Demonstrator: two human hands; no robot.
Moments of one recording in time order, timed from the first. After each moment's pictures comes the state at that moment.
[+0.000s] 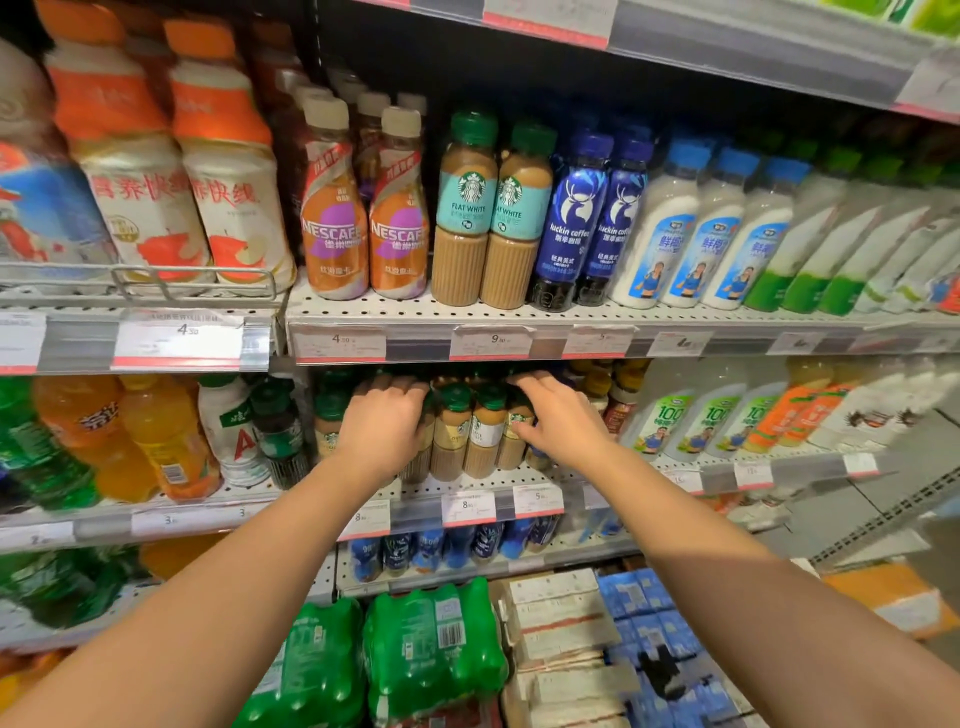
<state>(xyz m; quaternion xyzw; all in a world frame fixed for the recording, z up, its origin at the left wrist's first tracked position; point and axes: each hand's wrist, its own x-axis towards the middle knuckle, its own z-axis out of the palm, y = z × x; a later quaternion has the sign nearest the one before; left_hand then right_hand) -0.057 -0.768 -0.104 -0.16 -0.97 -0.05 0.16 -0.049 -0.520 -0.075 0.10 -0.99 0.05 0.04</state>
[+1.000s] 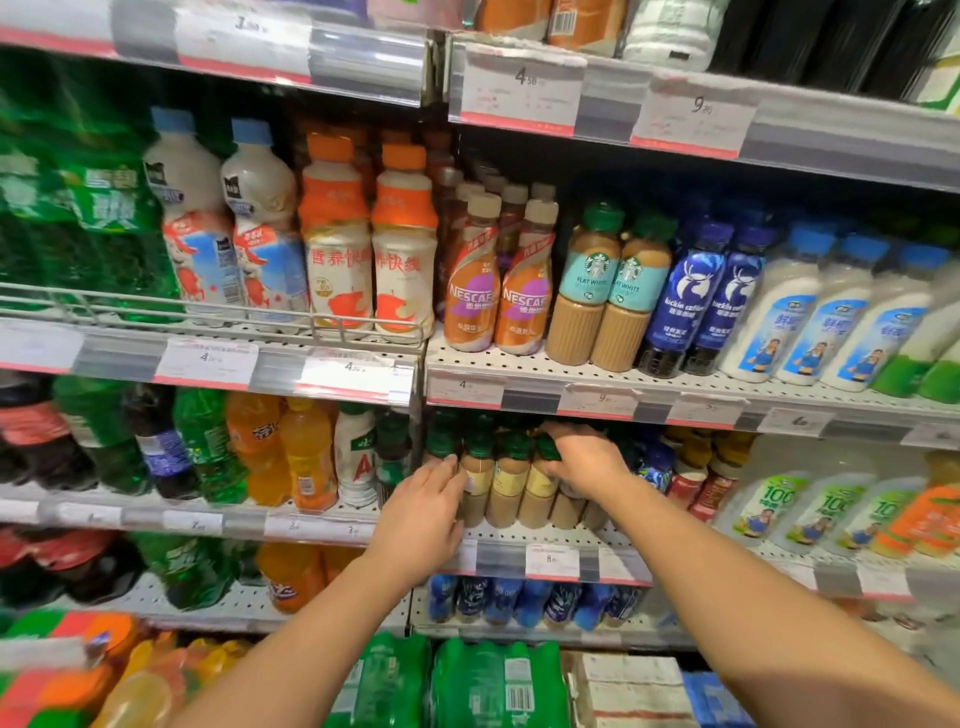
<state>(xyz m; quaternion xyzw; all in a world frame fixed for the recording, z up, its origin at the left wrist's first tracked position) 0.014 -0.838 -0.134 -0.14 -0.98 -0.11 0.11 -0.089 -0.605 -0.075 0.12 -0.99 0.02 -0.04</state>
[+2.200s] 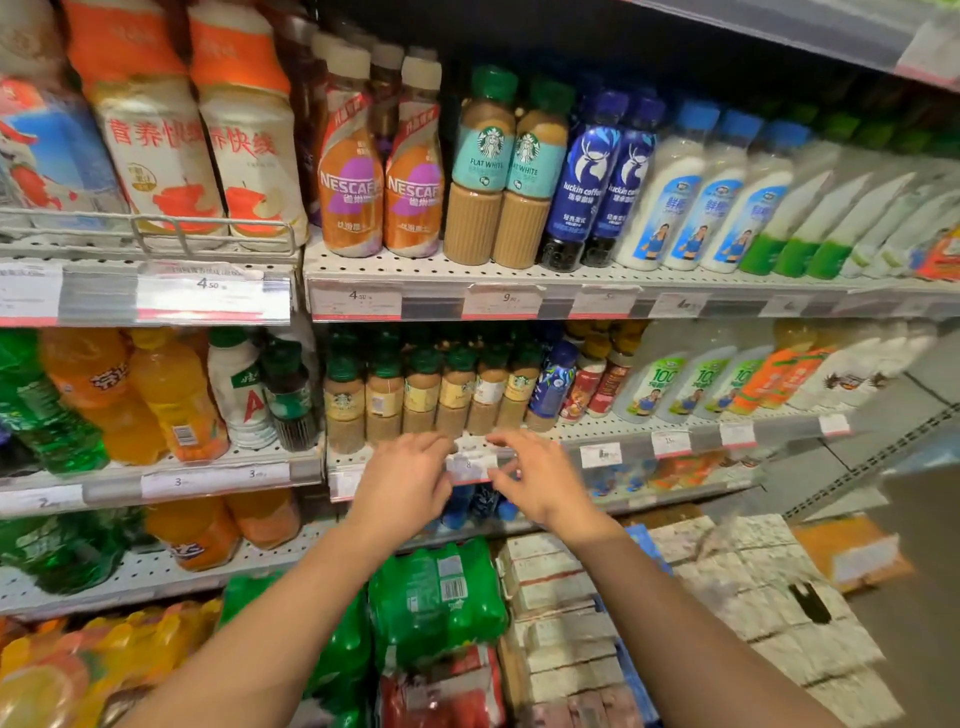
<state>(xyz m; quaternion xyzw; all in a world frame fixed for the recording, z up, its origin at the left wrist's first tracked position) 0.030 -0.770 -0.163 -0.26 -0.95 -0.17 0.09 0.044 -0.557 -0.149 0.07 -0.97 0.22 -0.01</state>
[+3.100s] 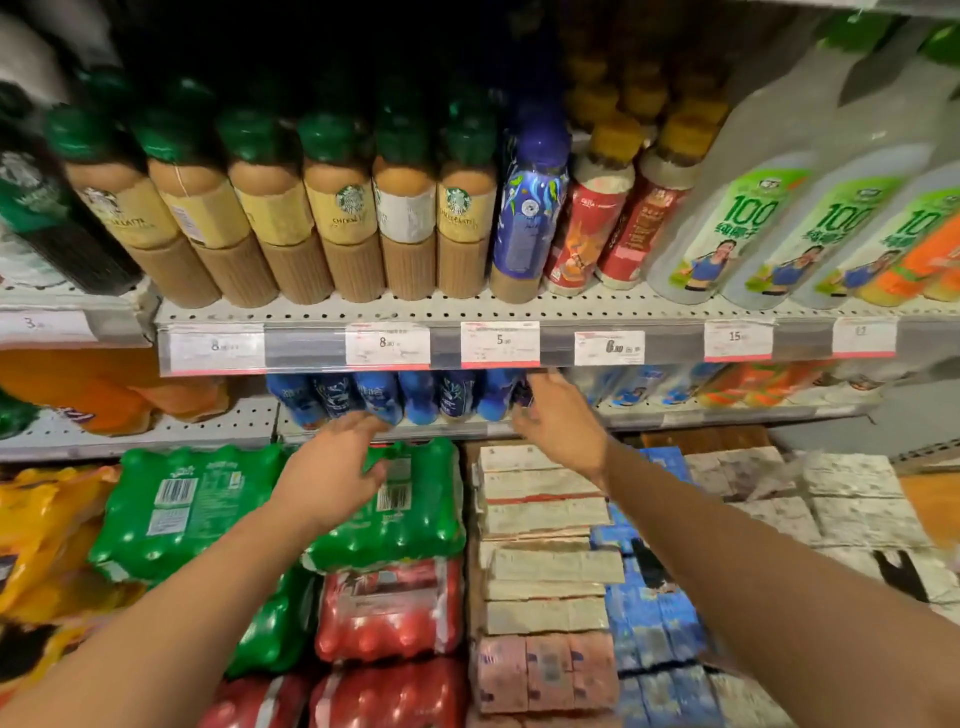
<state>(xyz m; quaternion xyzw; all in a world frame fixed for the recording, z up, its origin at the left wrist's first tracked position) 0.035 -0.686 -0.349 -0.05 -0.97 -0.17 -0.15 -0.030 -0.400 -0.350 0.09 -0.97 0.20 -0.15</state>
